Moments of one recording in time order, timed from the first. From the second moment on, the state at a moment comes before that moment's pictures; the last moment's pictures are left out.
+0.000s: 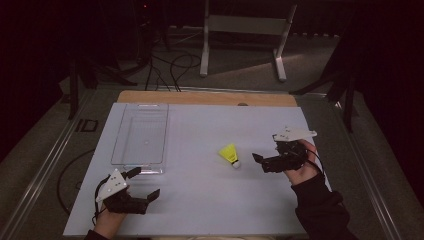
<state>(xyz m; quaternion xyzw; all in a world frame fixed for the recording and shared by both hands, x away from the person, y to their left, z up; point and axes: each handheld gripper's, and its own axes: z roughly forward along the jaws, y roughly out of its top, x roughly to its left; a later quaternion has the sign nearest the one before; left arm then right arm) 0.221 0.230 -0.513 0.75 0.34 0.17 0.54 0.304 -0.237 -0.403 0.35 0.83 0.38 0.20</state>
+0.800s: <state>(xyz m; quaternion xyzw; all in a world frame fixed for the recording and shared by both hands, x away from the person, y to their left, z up) 0.221 0.229 -0.513 0.75 0.34 0.17 0.54 0.318 -0.208 -0.413 0.34 0.86 0.36 0.15</state>
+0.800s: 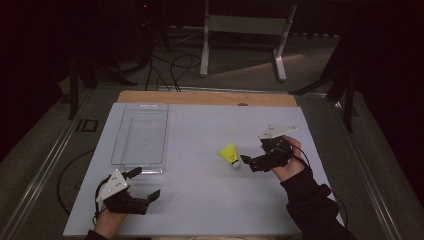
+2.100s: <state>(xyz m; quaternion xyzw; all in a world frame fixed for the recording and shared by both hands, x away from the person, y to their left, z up) 0.222 0.229 -0.513 0.75 0.34 0.17 0.54 0.355 -0.175 -0.474 0.39 0.89 0.22 0.05</state>
